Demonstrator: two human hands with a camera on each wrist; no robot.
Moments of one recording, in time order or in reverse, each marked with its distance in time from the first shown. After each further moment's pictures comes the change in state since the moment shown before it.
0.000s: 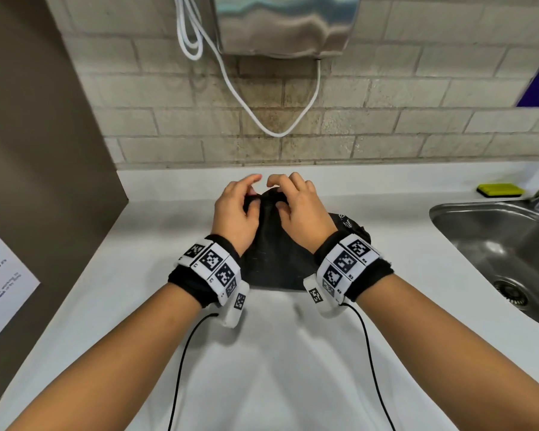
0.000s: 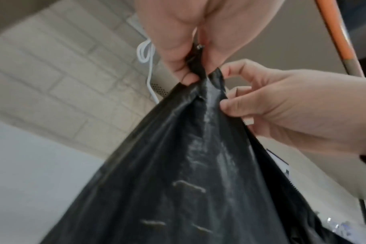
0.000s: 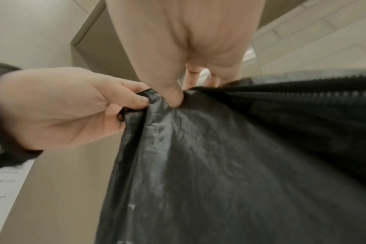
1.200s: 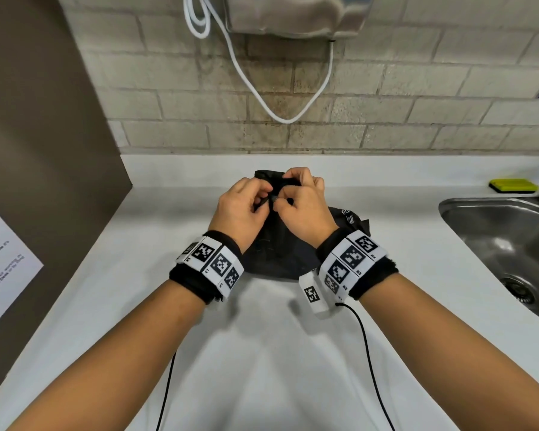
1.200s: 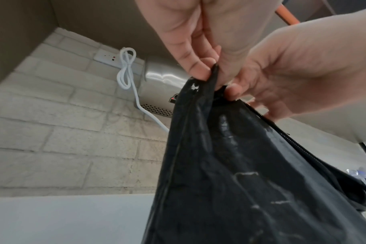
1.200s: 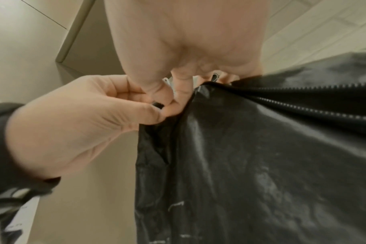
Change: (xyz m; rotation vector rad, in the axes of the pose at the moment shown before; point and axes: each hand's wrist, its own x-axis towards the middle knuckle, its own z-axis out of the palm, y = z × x) left_hand -0.011 -0.009 -0.005 0.189 -0.037 0.170; right_hand 0.001 0.002 0.015 0.143 -0.054 0.237
